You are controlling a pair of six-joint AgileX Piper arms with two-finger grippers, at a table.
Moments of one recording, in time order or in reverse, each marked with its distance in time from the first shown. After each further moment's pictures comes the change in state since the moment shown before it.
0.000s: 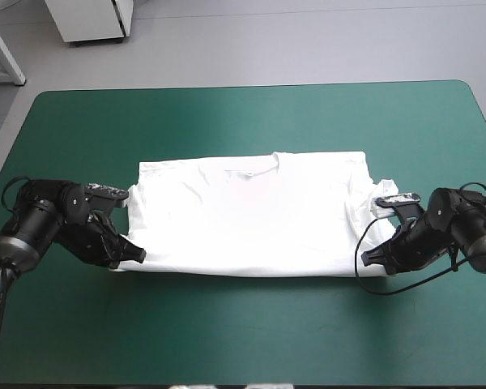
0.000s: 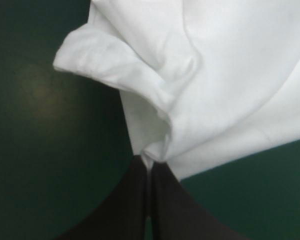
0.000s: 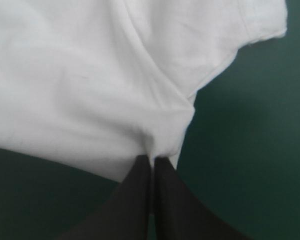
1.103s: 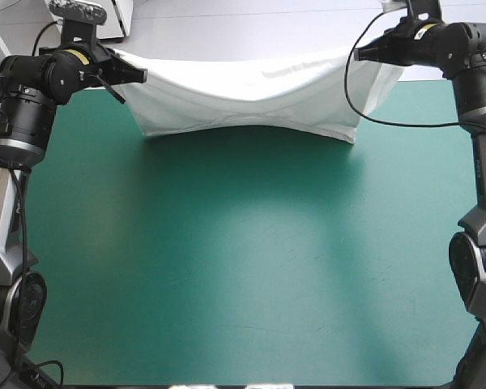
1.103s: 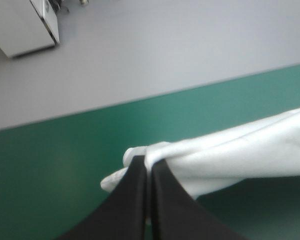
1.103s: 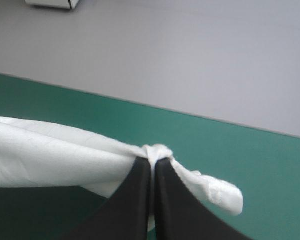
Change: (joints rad) left arm 0.000 0.394 -0.977 0.080 -0.343 -0.018; right arm 0.000 0.527 -1.362 0.003 -0.063 0.061
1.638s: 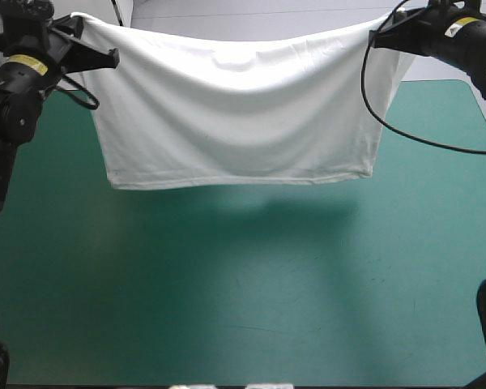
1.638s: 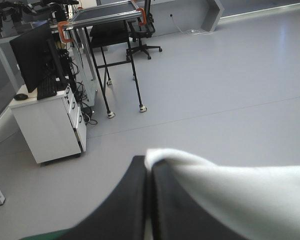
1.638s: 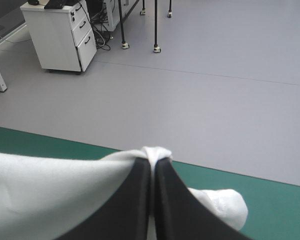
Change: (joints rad) left arm 0.002 -0.265 0.229 0.040 -0.423 -0.042; right arm 0.001 -0.234 0.142 0.049 -0.164 0.018
